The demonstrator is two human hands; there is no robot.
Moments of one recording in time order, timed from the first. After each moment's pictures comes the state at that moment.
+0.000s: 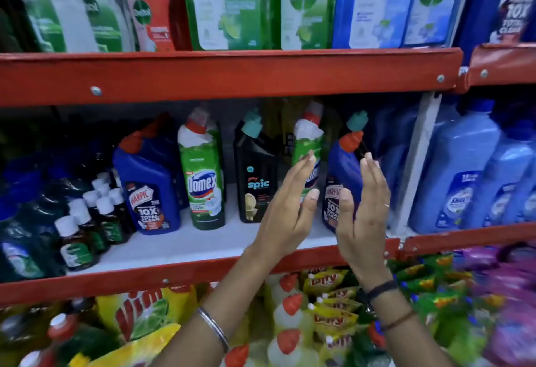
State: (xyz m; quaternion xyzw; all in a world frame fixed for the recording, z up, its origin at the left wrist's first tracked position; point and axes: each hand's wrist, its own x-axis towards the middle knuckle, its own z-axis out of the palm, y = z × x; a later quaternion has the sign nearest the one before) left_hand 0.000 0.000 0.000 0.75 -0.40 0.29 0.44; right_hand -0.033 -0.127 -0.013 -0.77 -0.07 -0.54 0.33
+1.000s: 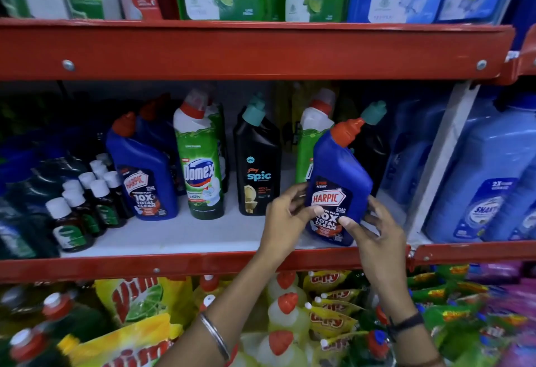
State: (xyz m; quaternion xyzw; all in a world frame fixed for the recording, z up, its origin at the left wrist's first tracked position) left_hand 0.024 -0.016 -0.029 0.69 -0.18 0.07 0.69; right_hand -0.026 -0.162 -0.045 -0.75 -0.01 -0.33 0.58
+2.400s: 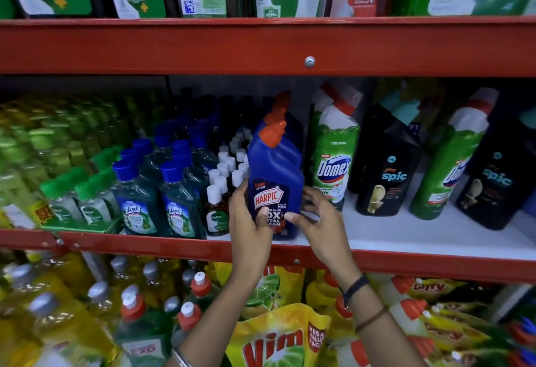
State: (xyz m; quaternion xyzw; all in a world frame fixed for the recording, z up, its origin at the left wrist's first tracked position) left_hand -0.008 0.250 -0.053 0.73 -0.02 0.33 0.60; right_hand 0.019 0.122 -0.049 -0.78 -0.15 -0.17 0.59
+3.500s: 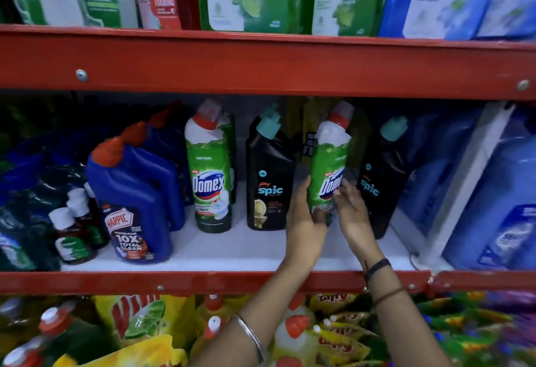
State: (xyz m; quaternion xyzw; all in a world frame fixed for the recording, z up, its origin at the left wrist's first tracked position) left_hand 0.059 -0.040 -0.040 0.74 -0.13 0.22 0.62; right_hand 0.093 -0.146 -0.042 -0.73 -0.02 -0.21 0.64
